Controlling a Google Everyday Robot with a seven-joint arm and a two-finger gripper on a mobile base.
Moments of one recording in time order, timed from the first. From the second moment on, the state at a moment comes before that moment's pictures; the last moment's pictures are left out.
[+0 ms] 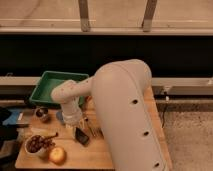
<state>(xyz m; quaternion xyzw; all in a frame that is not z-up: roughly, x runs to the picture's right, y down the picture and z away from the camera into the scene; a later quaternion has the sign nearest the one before) -0.150 0.231 0.785 -0.45 0.21 0.27 0.82</state>
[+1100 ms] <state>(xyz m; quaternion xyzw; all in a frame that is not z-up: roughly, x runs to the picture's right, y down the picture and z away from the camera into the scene) -0.090 0.247 0.788 -0.46 0.20 0.32 0.80</state>
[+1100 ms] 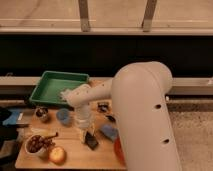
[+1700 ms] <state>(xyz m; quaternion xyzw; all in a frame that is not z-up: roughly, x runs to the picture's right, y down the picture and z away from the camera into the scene) -0.154 0.220 0.788 -0.44 0.18 0.28 0.83</state>
